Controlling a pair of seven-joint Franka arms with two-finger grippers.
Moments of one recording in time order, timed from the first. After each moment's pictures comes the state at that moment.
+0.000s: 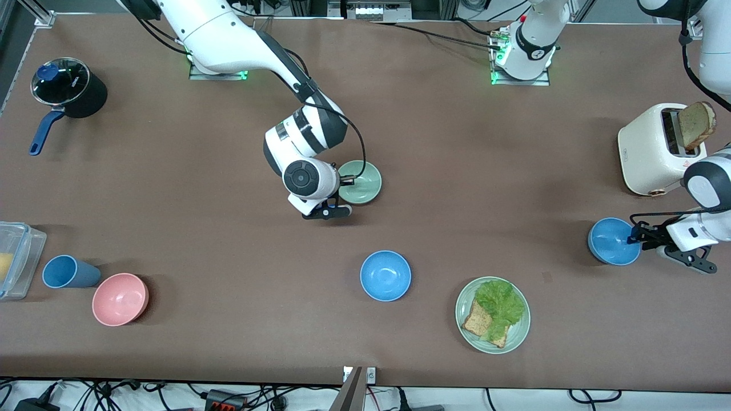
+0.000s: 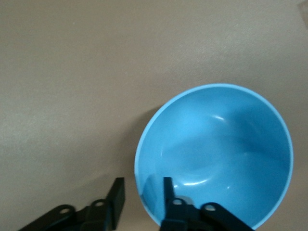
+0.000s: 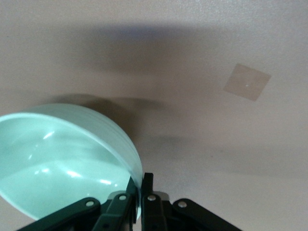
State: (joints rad) left arm 0.41 0.68 -0.03 -1.63 -0.10 2.27 0.81; right arm 0.56 0.74 0.11 -1.52 0.22 2.03 0.46
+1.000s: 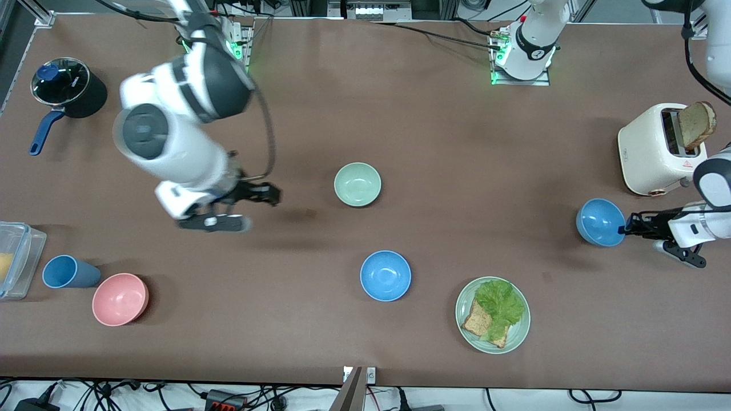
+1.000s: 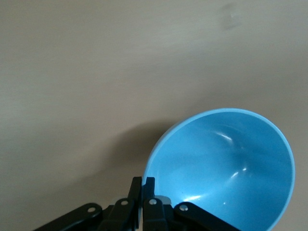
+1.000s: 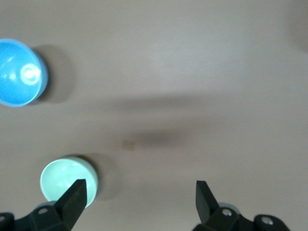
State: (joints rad) left arm 0.42 0.62 -0.08 -1.60 -0.19 1.97 0.79; right arm 0.38 0.43 -0.03 -1.37 0.10 1.77 0.43
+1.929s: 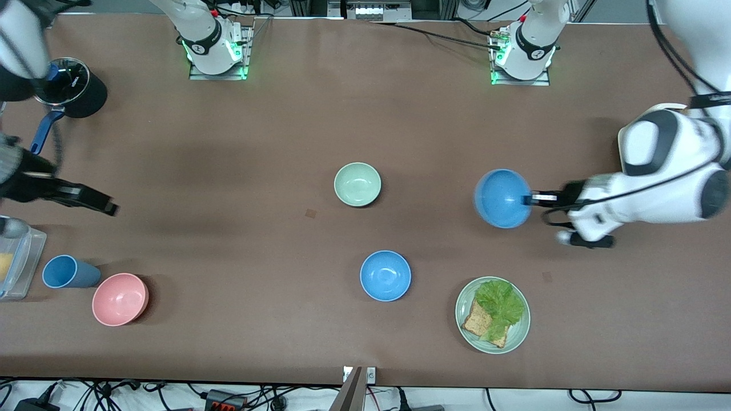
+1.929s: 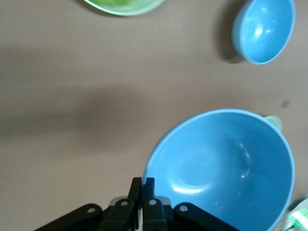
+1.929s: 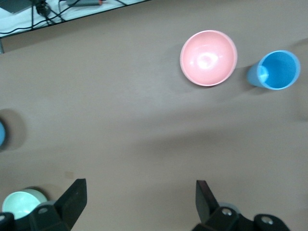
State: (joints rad) left arm 0.36 0.44 -0.61 -1.63 -0.20 1.80 -0.25; right arm 0.00 0.31 -0.03 -1.30 0.09 1.66 0.16
